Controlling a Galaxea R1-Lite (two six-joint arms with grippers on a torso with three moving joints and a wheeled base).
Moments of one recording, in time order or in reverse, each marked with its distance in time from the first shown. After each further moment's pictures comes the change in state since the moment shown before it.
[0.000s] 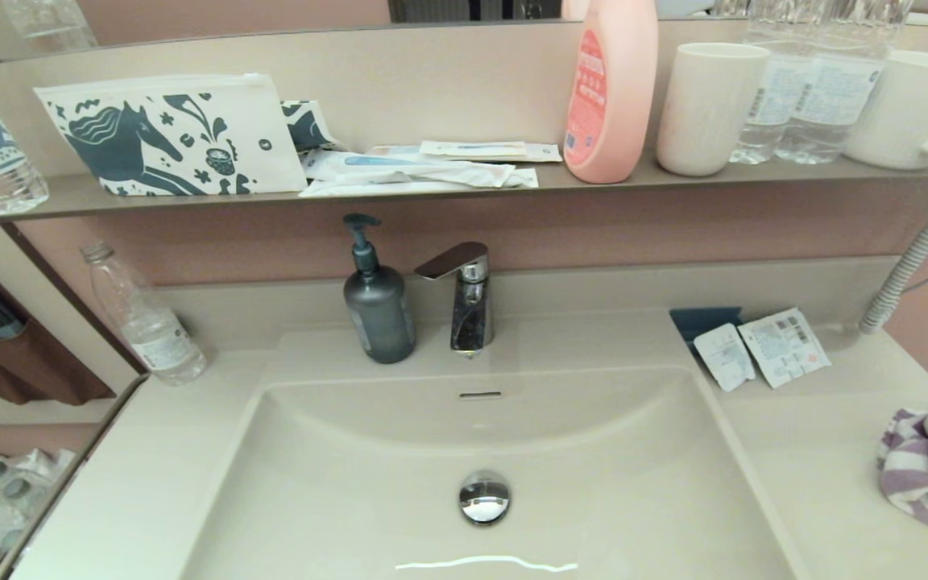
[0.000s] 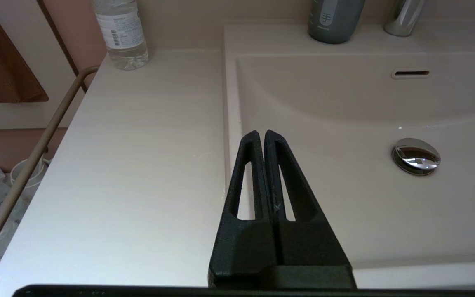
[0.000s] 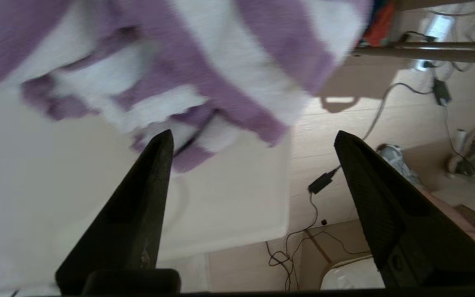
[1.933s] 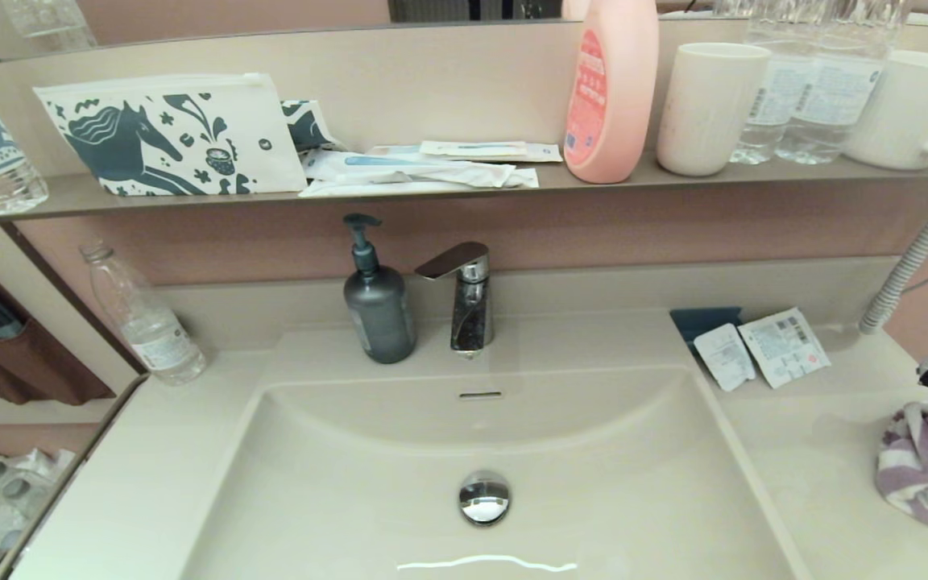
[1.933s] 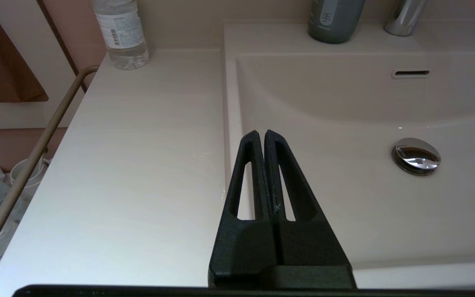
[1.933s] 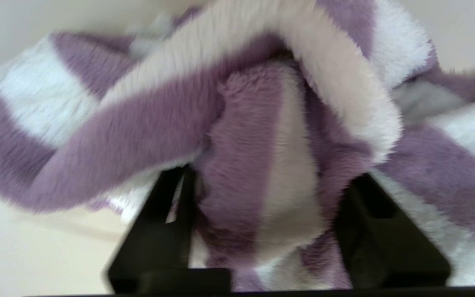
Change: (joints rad) left arm 0.000 0.000 0.000 0.000 0.000 0.000; right arm 0.237 0.274 -0.118 -0.012 -0.020 -0.257
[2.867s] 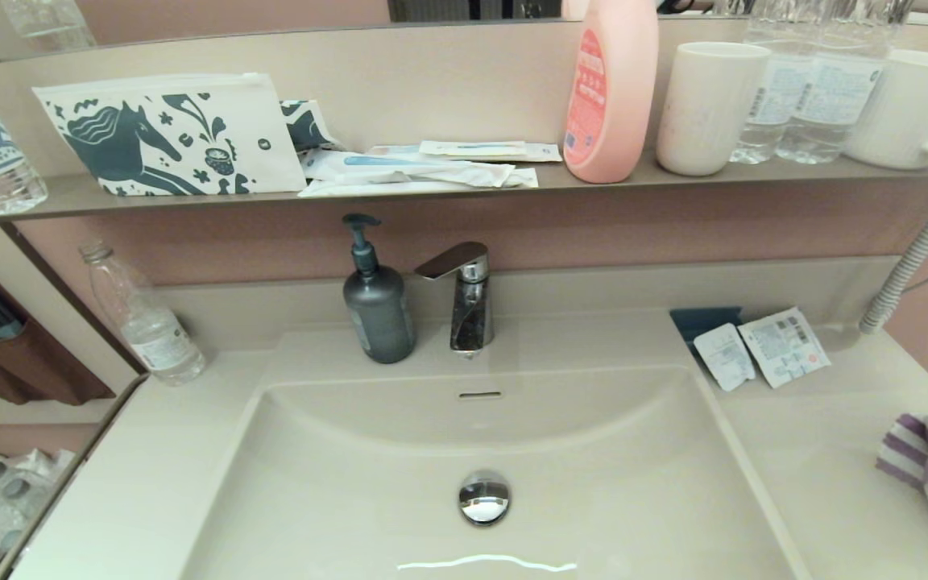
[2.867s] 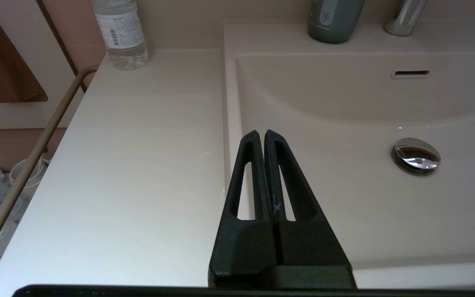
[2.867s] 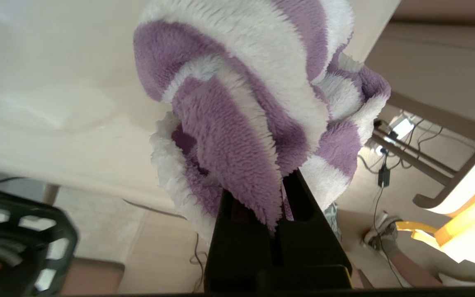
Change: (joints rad) left arm 0.000 0.000 0.000 0.000 0.000 0.000; right arm 0.005 -0.399 -0.217 0.521 0.021 0.021
